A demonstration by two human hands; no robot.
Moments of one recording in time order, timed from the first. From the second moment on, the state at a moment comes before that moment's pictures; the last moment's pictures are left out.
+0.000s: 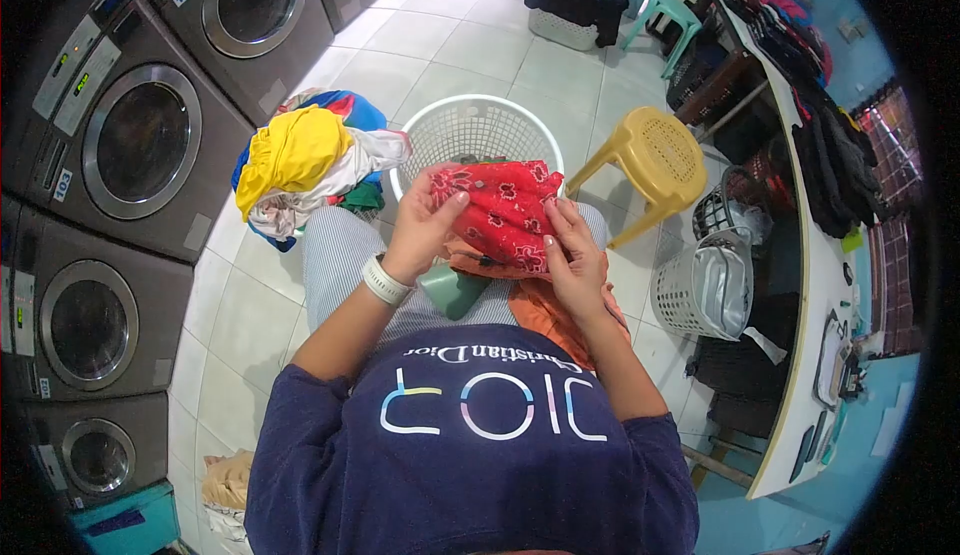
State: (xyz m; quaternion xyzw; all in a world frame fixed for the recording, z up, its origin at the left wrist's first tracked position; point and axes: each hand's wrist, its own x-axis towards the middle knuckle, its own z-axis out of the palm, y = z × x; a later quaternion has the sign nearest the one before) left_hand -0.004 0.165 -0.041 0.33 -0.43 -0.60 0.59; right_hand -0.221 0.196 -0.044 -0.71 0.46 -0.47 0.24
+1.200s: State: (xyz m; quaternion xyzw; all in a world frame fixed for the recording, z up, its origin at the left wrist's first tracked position) left_hand -0.007 0.167 -0.159 0.40 -0.87 -0.23 0.19; right_hand -0.487 0.195 -0.113 -0.52 0.75 -0.14 0.38
